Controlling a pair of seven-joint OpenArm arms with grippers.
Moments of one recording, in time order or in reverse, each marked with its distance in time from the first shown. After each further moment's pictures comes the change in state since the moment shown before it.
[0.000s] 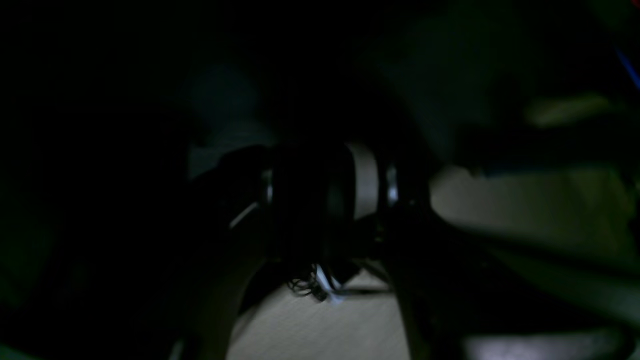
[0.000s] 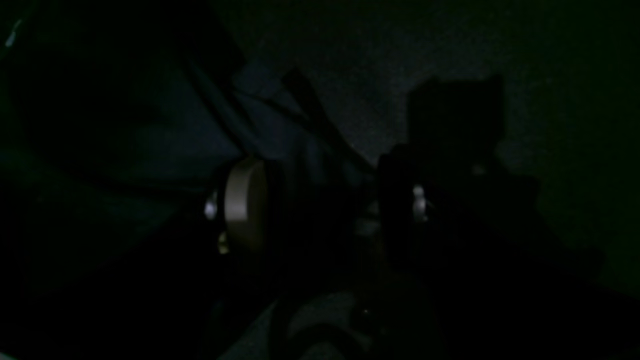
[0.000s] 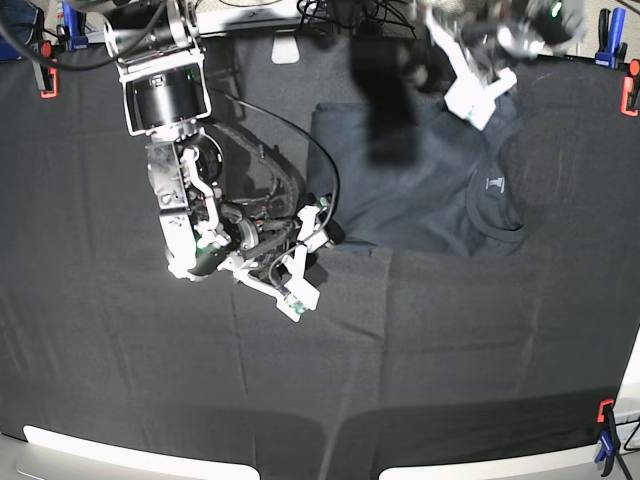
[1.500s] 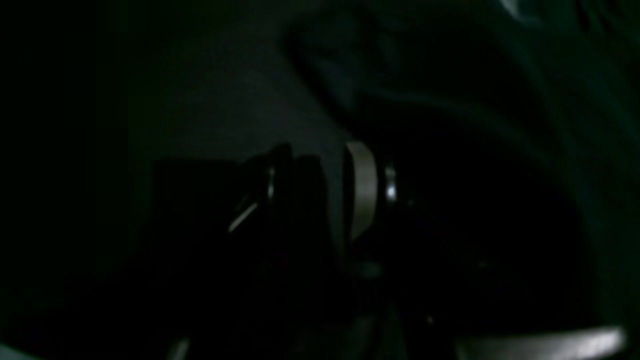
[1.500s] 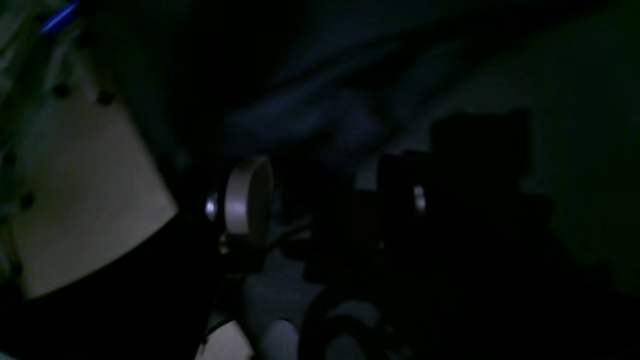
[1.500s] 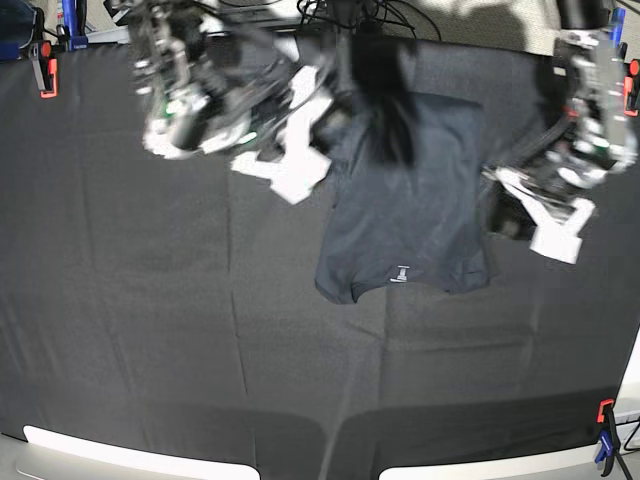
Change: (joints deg) left arm -26.7 -9.6 -8.4 -20.4 3.2 6.3 -13.3; right arm -26.6 4.0 3.3 30.3 11.1 1.3 -8.2
